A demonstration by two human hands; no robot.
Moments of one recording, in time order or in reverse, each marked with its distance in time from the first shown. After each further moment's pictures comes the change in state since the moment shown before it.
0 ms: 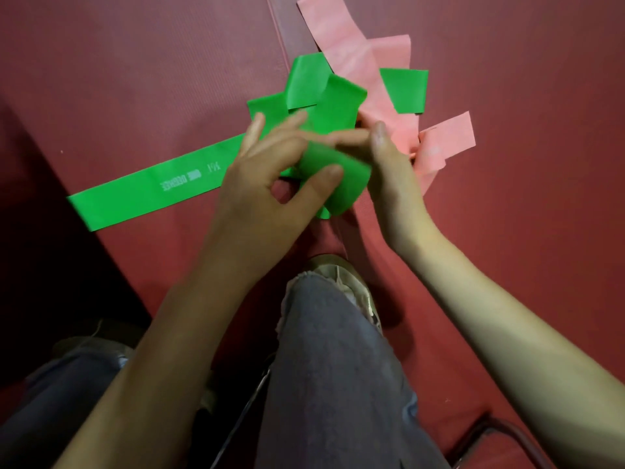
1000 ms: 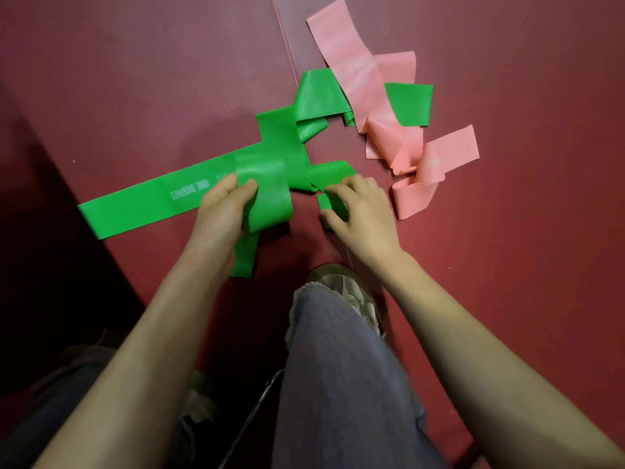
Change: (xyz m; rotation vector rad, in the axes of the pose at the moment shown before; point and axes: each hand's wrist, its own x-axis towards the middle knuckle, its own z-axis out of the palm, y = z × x) left_hand 0.003 -0.060 0.001 -0.713 0.141 -0.756; right_hand 0.022 0.083 -0.023 -1.332 -0.012 -0.129
